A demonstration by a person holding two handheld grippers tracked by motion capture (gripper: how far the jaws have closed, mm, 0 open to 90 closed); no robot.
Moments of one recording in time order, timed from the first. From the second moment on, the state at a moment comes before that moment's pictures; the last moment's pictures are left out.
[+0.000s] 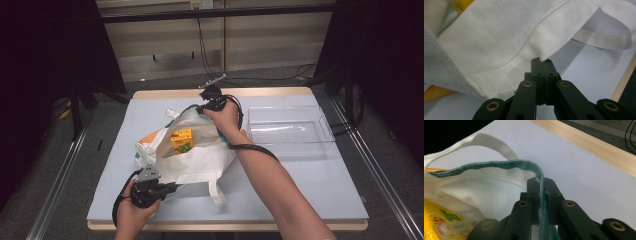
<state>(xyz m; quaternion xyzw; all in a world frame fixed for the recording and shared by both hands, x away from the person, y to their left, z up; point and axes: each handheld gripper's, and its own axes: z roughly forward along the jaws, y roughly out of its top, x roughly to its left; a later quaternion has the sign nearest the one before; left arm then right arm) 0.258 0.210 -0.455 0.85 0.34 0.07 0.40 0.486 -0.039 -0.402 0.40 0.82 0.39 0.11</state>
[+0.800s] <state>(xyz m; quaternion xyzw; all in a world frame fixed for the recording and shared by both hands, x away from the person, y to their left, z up) 0.258 0.210 -0.456 0.85 0.34 0.07 0.40 0.489 -0.039 -0.424 0.42 0.82 0.38 0.10</state>
